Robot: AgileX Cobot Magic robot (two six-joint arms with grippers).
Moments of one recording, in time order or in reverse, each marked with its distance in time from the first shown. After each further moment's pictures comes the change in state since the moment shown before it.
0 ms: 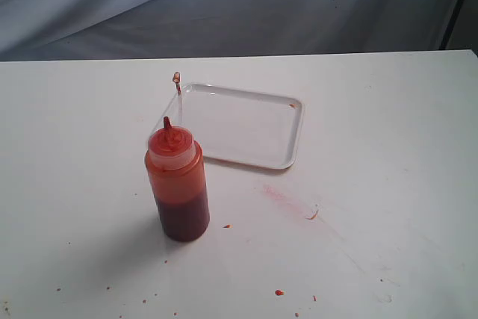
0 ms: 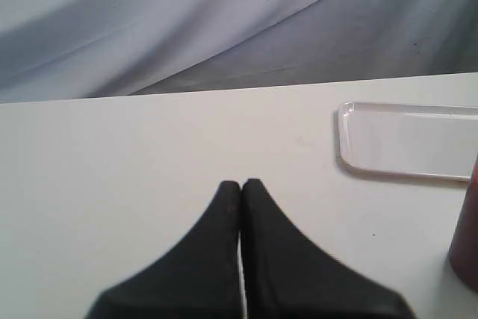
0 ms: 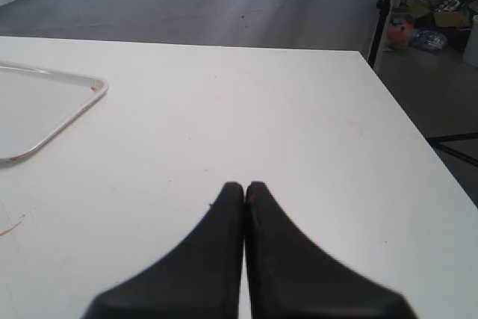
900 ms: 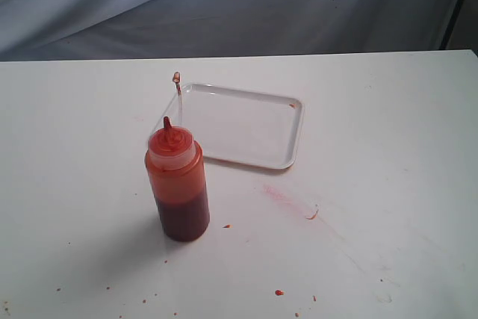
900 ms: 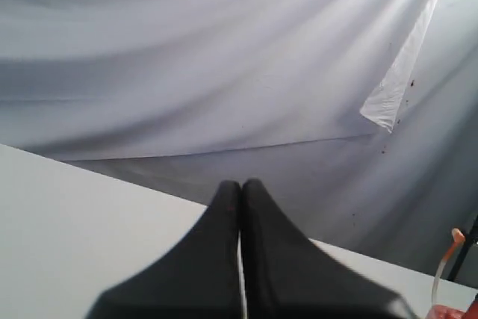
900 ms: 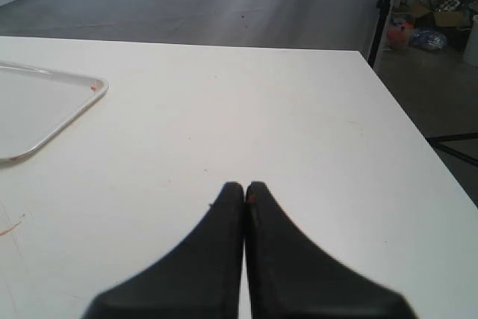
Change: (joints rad) left arm 0.000 0.000 0.000 -0.367 -0.288 -0.026; right arm 0.000 0.000 0.000 0.000 0.000 0.000
